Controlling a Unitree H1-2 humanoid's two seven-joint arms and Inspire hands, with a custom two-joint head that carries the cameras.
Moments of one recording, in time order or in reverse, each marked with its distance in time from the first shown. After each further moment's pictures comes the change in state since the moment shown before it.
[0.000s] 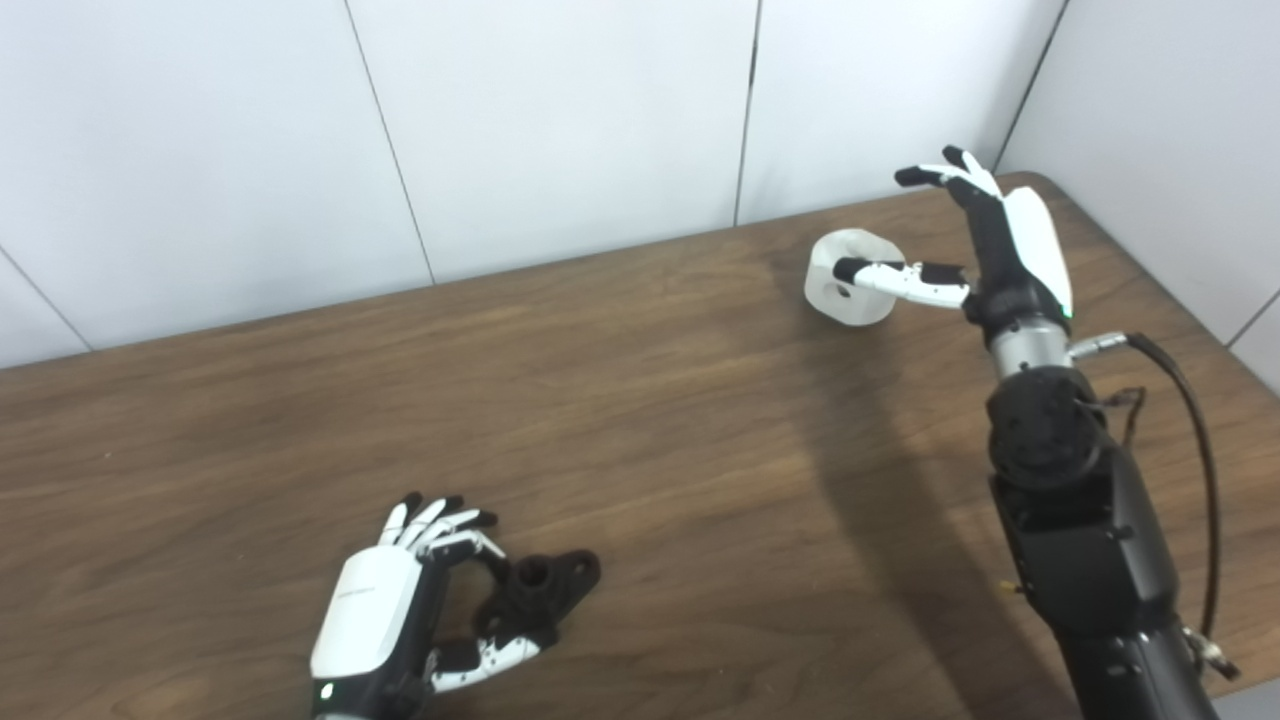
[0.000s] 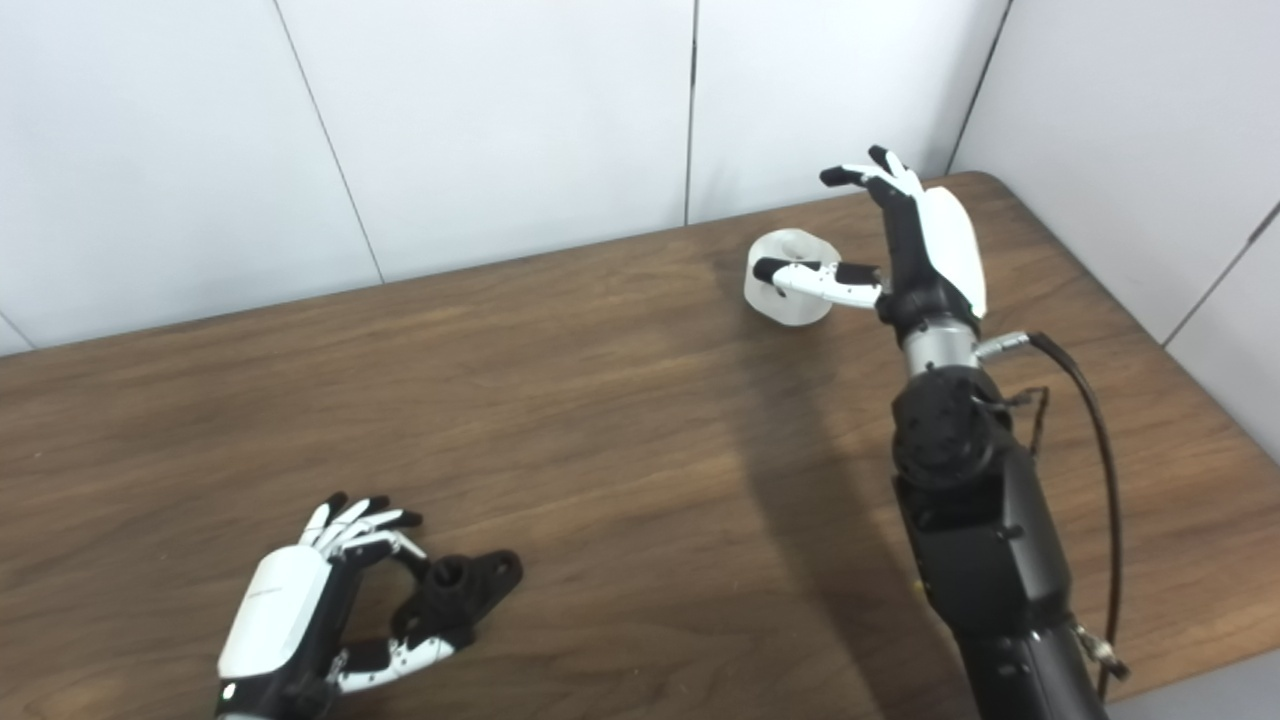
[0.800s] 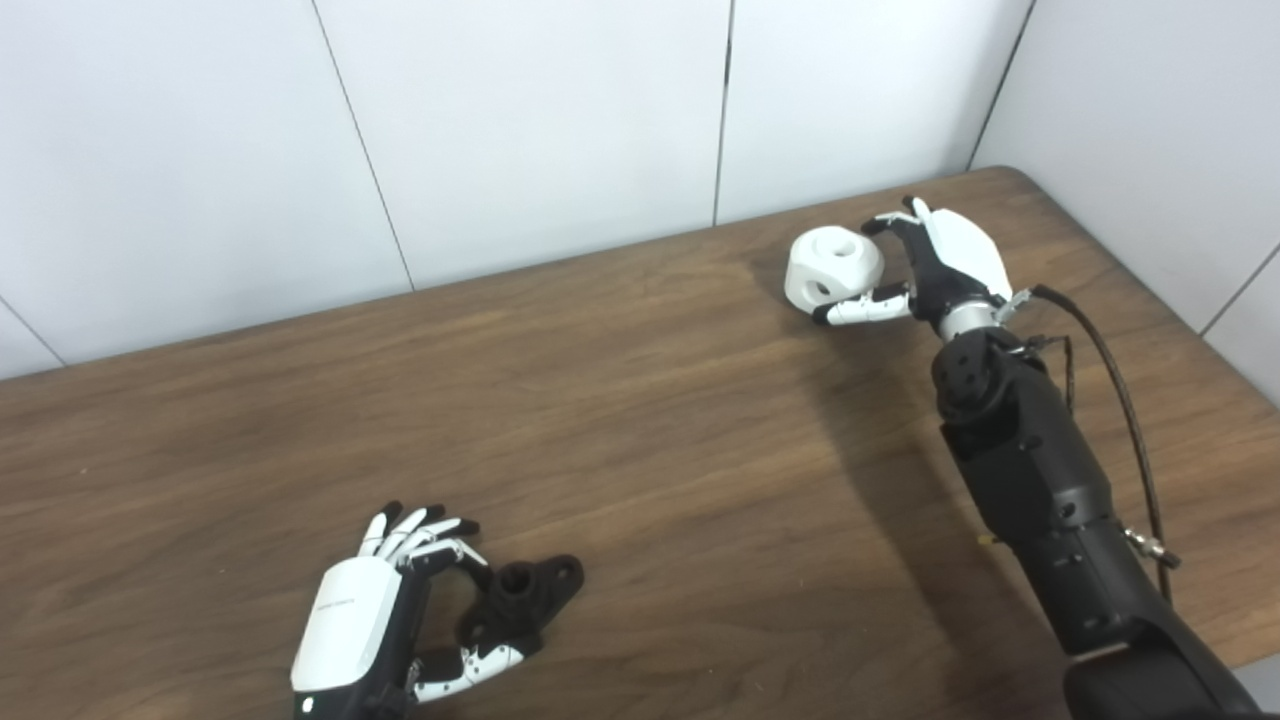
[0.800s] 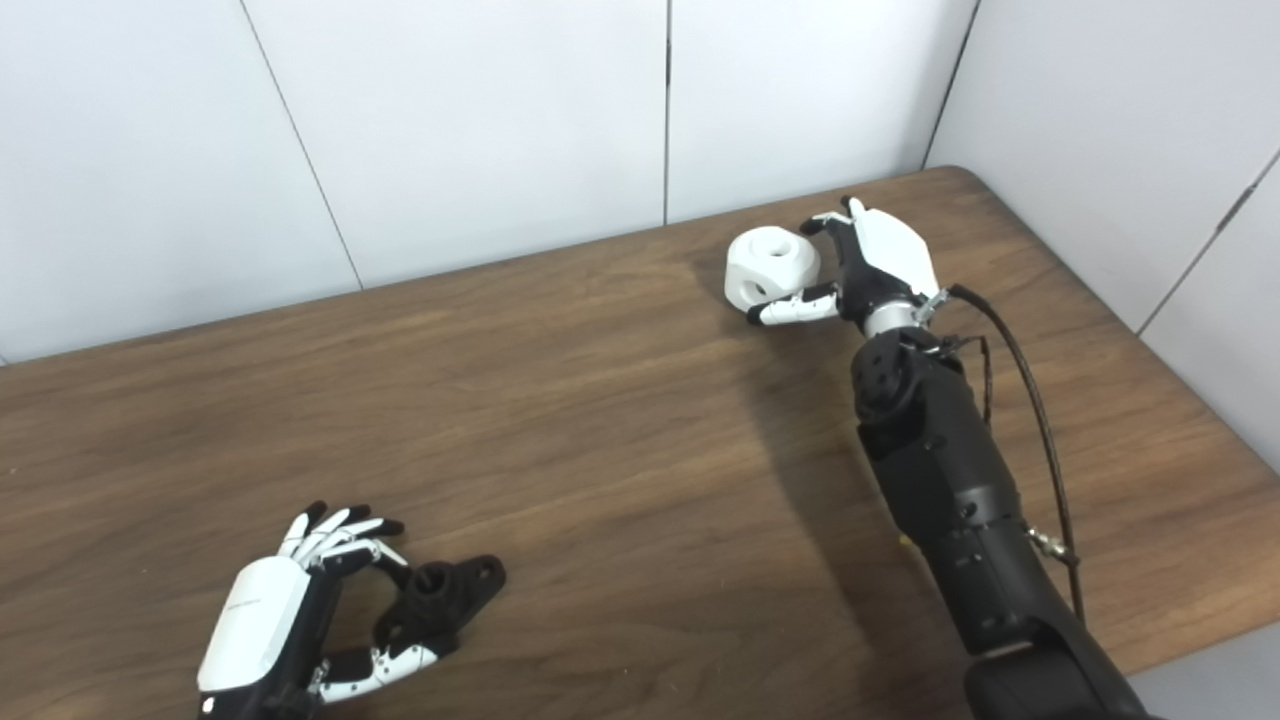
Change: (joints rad) left arm 0.009 0.000 0.020 -0.001 0.000 -0.011 -0.009; right arm -0.142 -0.055 0.082 0.393 -0.203 0.000 0.102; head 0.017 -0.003
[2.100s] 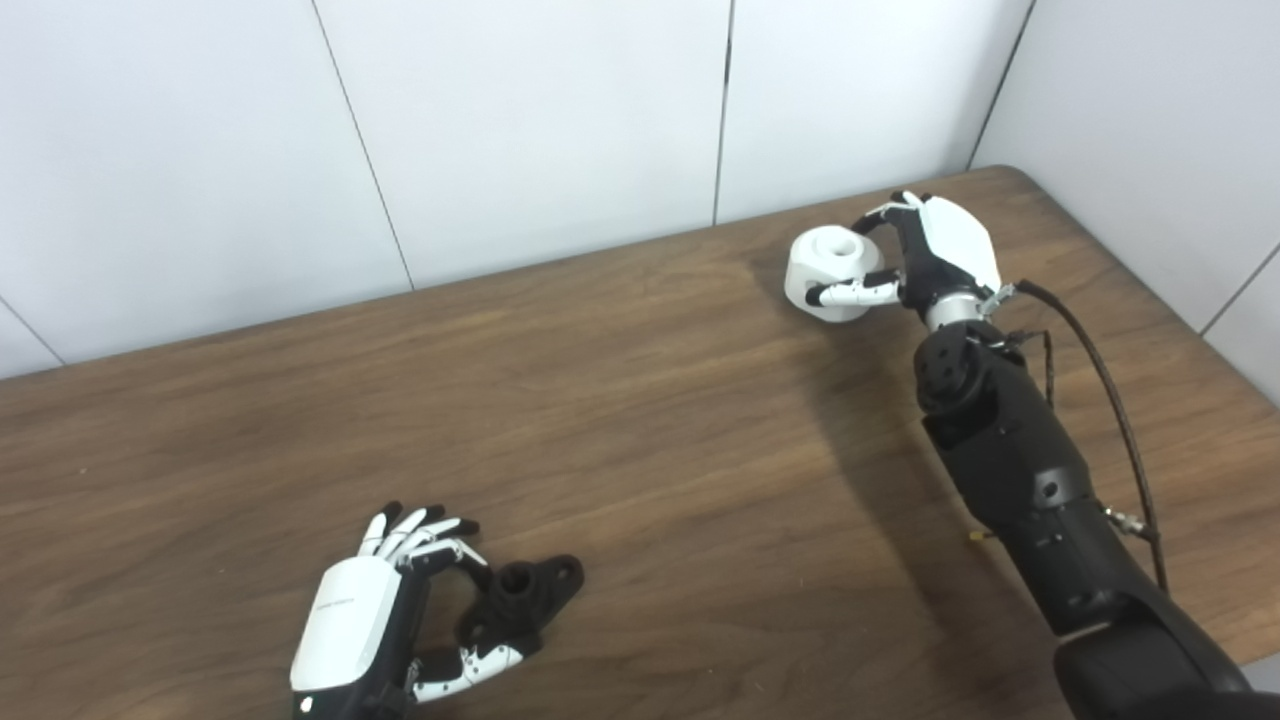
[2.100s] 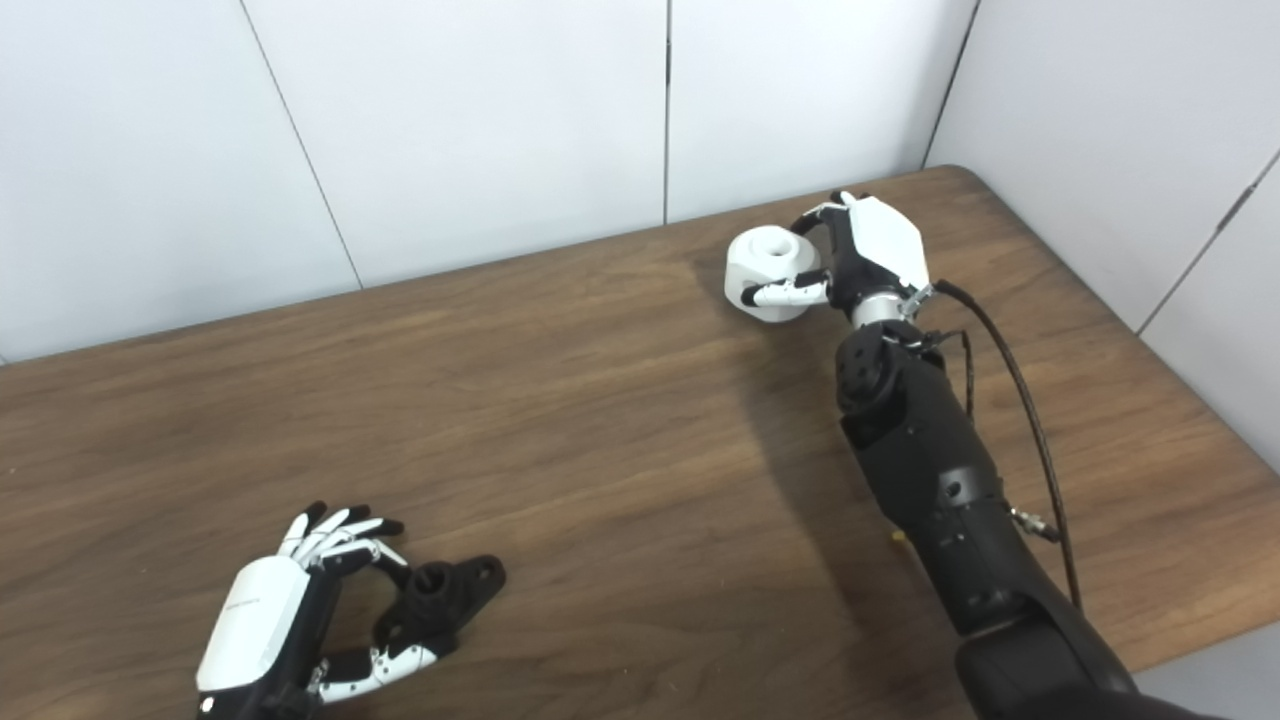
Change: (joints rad) left arm 0.002 0.000 0.003 -0.007 0.000 0.000 -0.017; right arm -0.037 -0.007 0.045 0.068 0.072 -0.003 -0.142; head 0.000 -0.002
